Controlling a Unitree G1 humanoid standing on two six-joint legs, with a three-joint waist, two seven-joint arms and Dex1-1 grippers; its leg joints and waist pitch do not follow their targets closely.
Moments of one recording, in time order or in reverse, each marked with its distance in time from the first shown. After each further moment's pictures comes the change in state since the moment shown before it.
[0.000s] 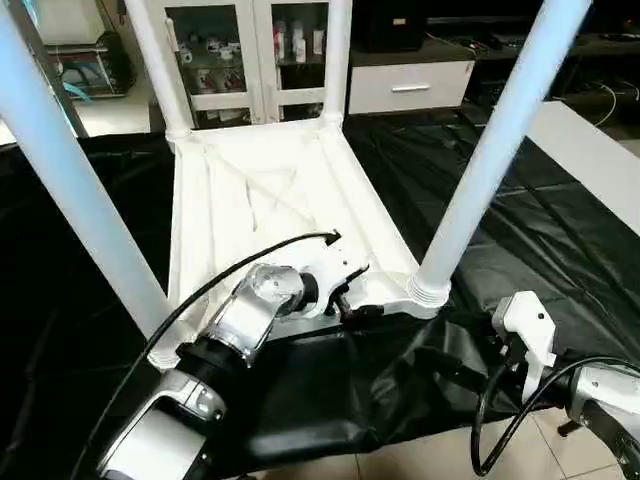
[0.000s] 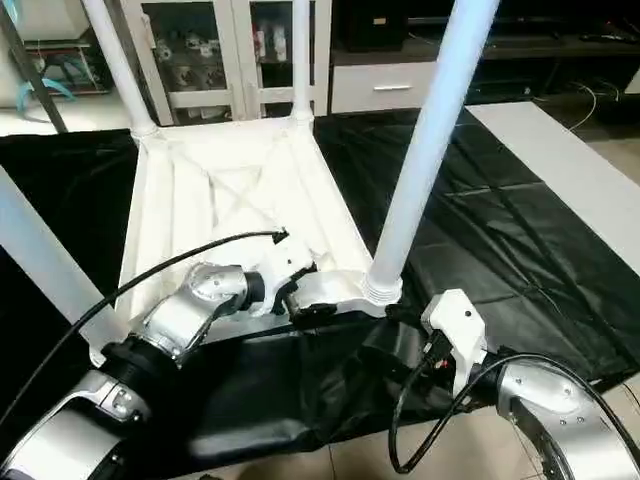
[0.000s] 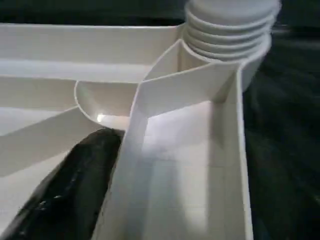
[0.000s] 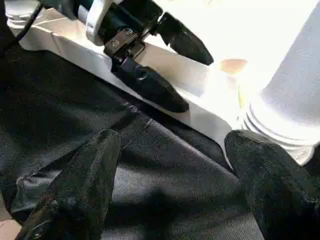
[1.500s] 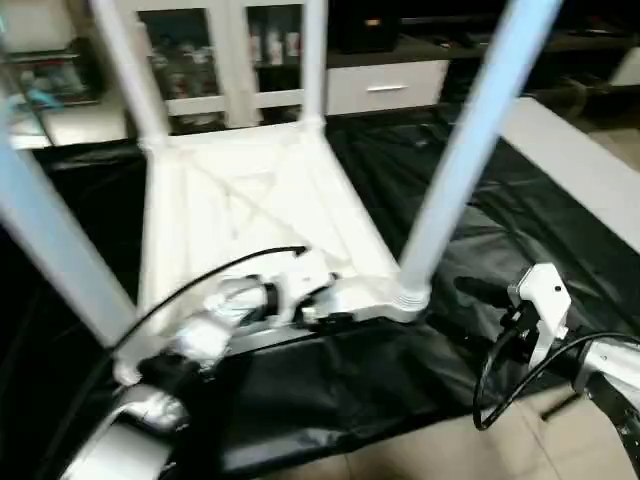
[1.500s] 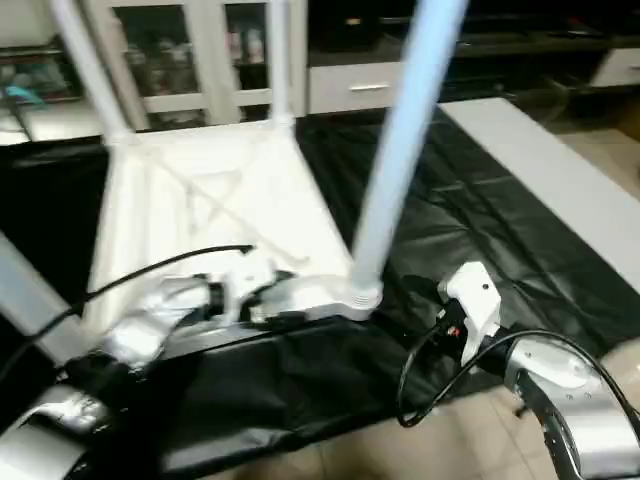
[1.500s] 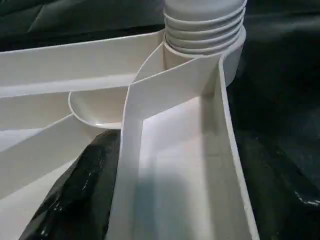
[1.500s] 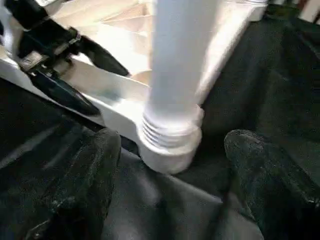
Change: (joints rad) left arm 0.106 0.191 0.070 -0.013 -0.044 -0.197 -0.105; right arm -0.097 0.022 -0.058 0.092 0.009 -0.012 -0.030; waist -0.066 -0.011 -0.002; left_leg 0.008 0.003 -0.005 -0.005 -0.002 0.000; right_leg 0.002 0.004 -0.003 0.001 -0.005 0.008
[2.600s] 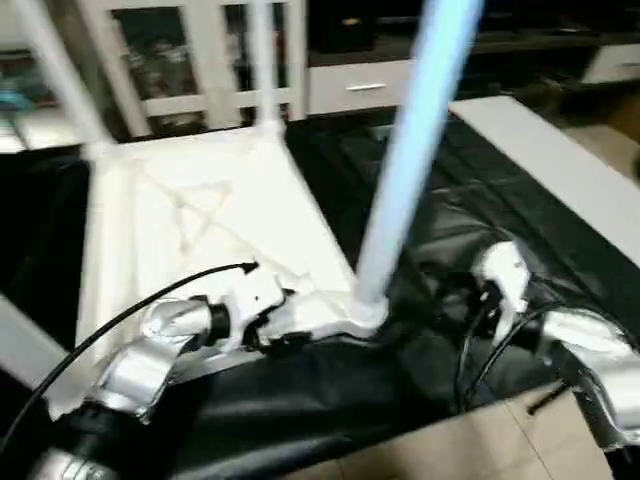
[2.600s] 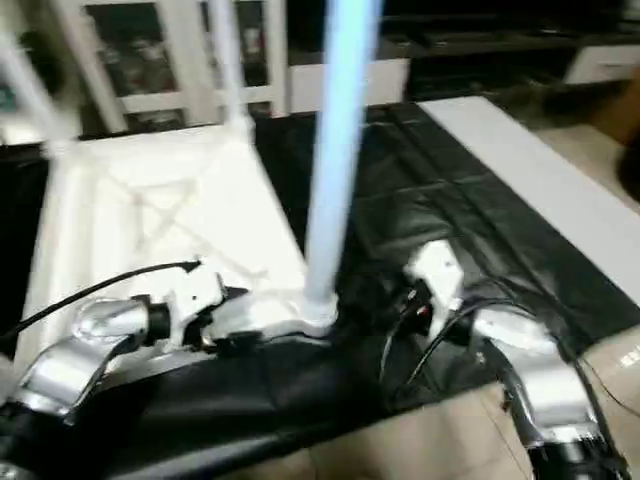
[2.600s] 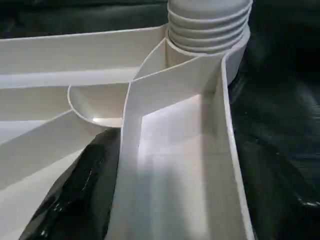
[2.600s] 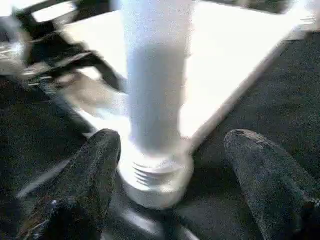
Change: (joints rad) left arm 0.207 0.121 0.035 -0.406 -0.049 0.213 -0.062; right arm -0.198 0.068 0.129 0.188 -0.014 -0.075 0.182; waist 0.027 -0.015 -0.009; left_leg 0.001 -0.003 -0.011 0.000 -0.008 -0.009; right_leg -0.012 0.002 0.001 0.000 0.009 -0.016
